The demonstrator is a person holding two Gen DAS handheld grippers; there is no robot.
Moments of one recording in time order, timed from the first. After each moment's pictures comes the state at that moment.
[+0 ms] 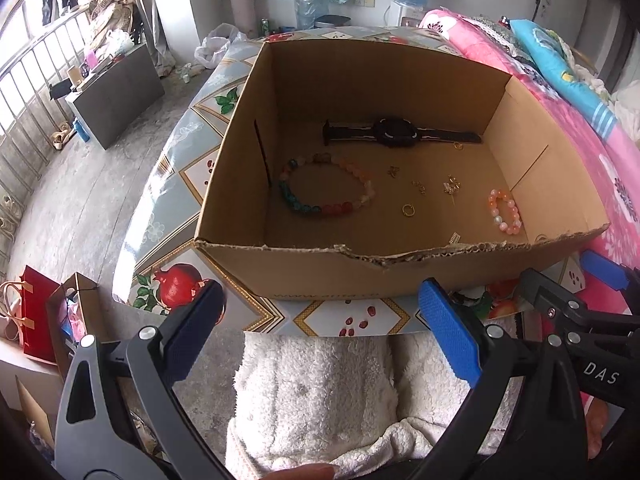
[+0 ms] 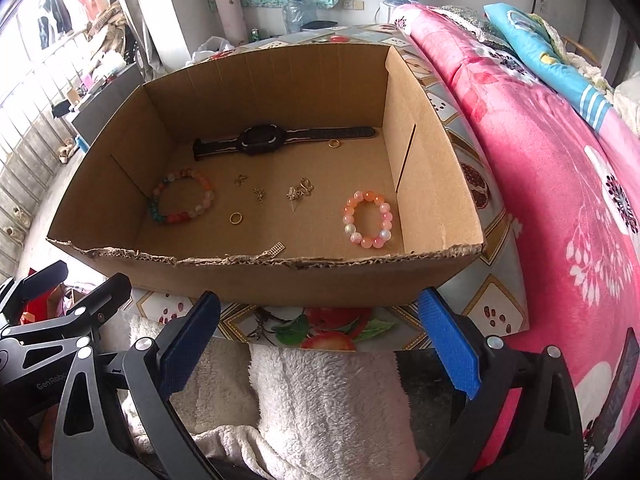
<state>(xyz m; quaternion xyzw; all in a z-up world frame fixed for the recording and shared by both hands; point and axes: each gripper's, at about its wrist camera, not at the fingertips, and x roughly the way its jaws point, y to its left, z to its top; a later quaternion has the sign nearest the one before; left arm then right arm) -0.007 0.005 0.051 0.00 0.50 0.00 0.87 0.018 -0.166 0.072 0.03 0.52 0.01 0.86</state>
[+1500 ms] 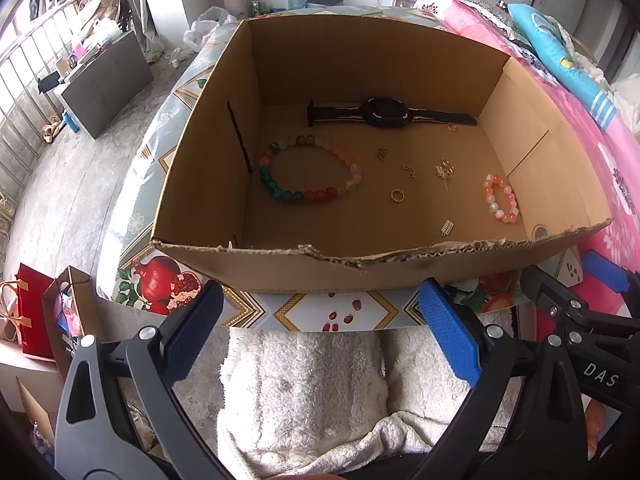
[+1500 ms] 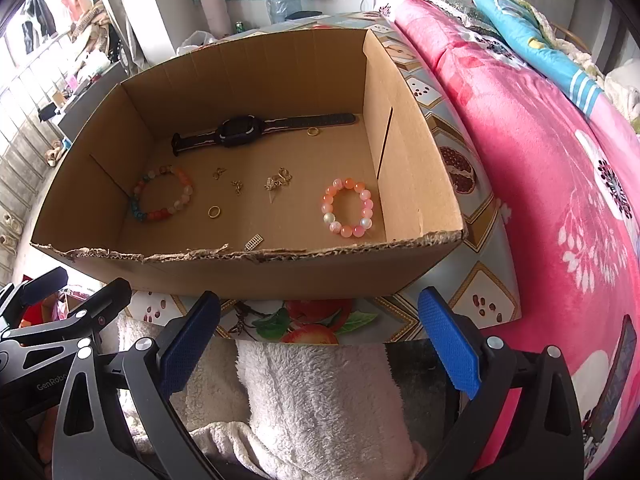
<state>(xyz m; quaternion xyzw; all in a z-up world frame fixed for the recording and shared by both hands) 0.005 -0.004 0.039 0.00 0.53 -0.02 0.85 0.022 -0.177 0.064 0.04 0.53 -0.01 0.84</state>
